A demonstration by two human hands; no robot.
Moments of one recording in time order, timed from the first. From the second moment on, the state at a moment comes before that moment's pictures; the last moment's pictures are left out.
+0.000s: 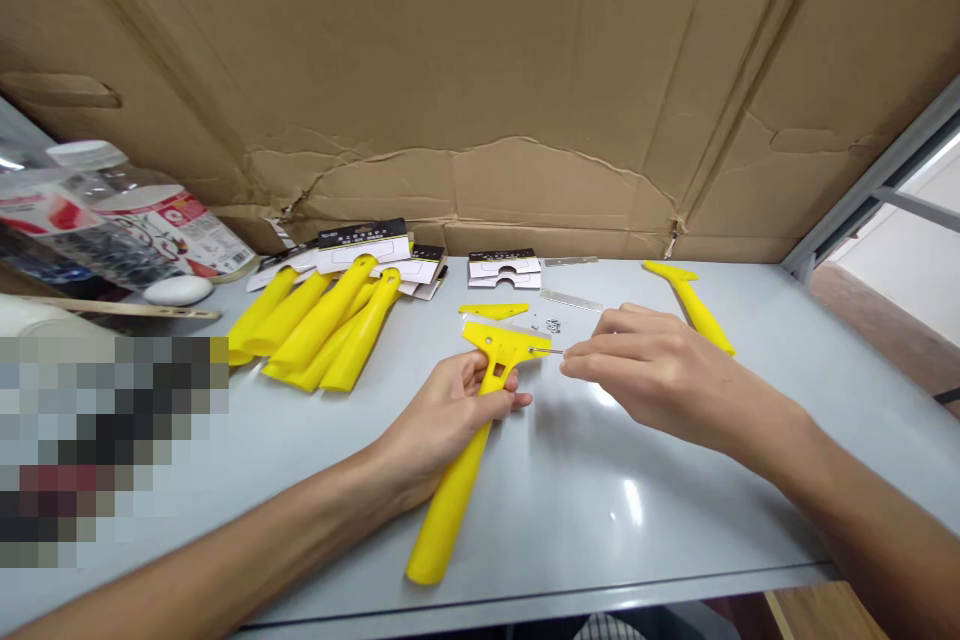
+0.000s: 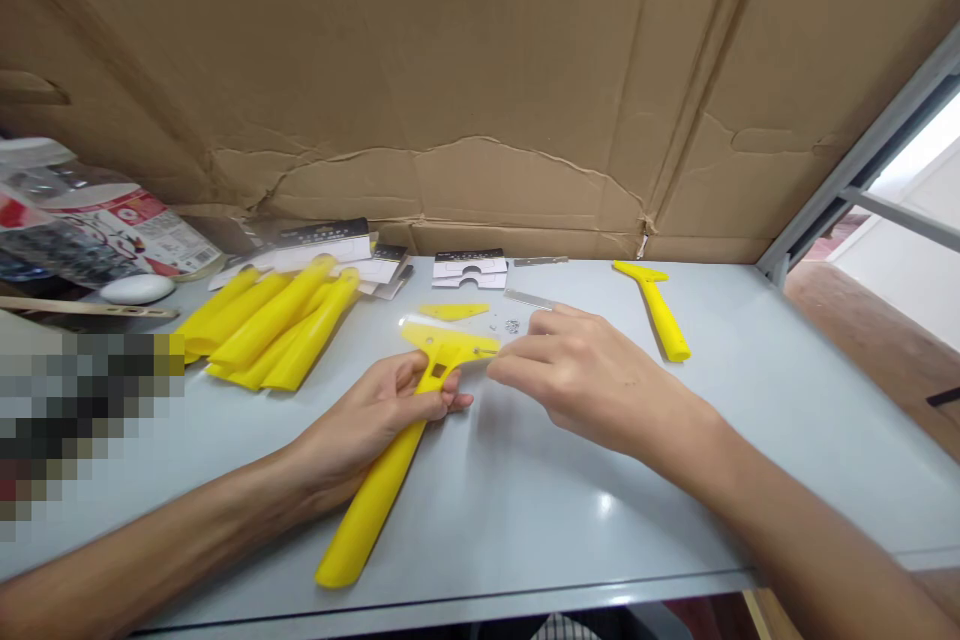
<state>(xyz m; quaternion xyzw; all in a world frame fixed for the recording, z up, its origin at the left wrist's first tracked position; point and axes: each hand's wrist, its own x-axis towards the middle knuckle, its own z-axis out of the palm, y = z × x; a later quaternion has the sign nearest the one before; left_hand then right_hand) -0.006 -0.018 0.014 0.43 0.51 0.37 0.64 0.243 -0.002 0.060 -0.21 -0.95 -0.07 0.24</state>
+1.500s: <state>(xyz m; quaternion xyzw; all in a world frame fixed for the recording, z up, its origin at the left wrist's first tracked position) -0.004 -0.017 0.020 0.40 0.49 0.39 0.67 0.251 0.013 0.053 -0.29 -0.90 0.02 0.33</state>
